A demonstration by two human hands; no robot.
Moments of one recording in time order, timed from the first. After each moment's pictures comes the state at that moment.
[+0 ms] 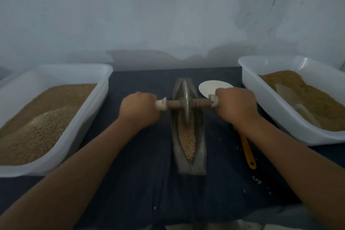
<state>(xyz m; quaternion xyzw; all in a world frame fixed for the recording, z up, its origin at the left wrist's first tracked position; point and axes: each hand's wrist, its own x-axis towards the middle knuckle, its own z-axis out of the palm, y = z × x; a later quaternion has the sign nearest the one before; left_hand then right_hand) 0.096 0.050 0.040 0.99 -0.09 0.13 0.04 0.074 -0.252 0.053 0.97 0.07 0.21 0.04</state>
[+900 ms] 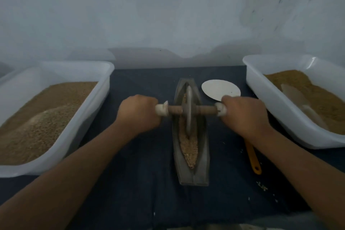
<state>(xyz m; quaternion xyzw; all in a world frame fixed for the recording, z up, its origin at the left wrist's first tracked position) 0.079 0.058 0.034 0.98 -0.14 0.16 0.05 0.053 -0.262 0.035 0.96 0.12 0.26 0.01</state>
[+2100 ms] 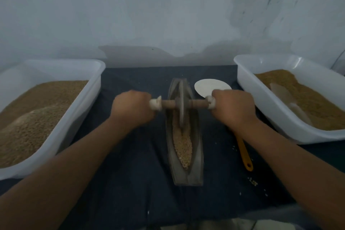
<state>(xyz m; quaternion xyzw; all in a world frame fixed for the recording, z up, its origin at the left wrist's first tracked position) 0.094 0.053 0.033 0.97 -0.12 0.18 0.04 0.069 -0.257 0.042 0.97 0.09 0.23 0.06</state>
